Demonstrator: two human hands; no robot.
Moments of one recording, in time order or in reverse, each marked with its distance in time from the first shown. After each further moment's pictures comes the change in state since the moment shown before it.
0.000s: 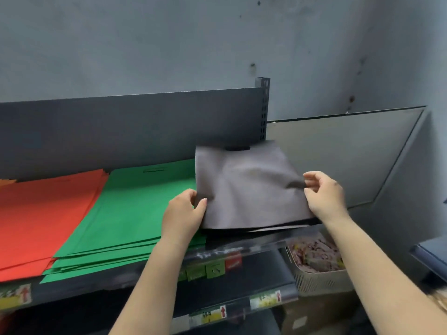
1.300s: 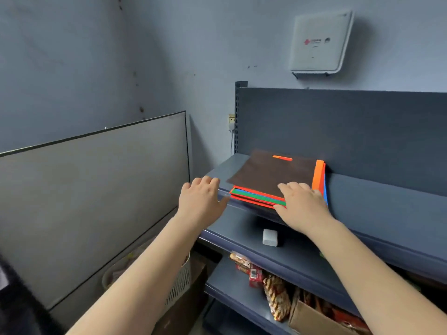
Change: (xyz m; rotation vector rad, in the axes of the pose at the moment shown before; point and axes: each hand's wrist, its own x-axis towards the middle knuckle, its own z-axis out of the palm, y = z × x) left_hand -0.133 0.456 0.292 0.215 -0.378 1.029; right_hand -0.053 0.229 -0.414 -1.092 0.019 0.385
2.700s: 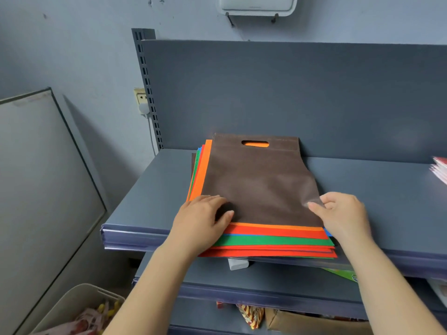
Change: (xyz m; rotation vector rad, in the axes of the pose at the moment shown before) left_hand 0.163 0.050 0.142 -0.480 -0.196 0.473; right_hand 0.070 0.121 0.095 0.483 0.339 0.867
